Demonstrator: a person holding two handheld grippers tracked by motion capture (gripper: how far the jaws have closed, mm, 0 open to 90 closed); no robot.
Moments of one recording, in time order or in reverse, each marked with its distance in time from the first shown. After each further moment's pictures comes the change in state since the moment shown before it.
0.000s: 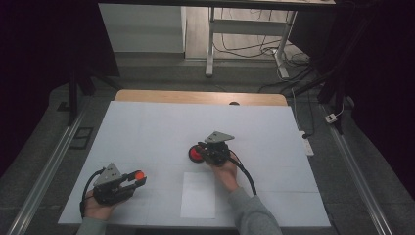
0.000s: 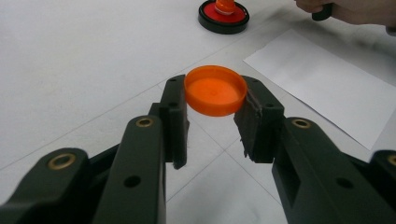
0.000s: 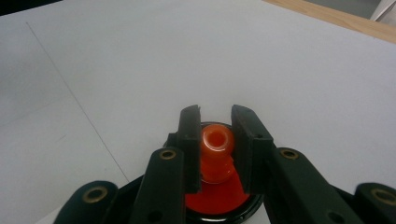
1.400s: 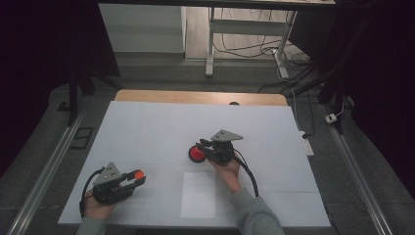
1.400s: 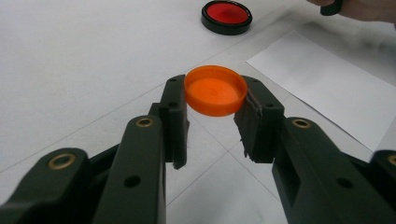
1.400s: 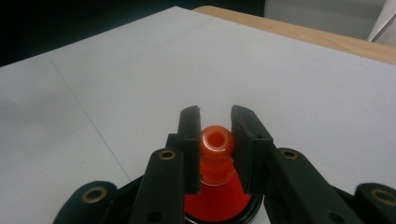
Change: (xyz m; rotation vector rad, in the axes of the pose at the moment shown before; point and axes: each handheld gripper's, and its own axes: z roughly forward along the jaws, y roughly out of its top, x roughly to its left) left arm 0.002 0.001 0.000 0.001 0.005 -0.001; right arm -0.006 0.004 -0.018 -0.101 0.032 0.068
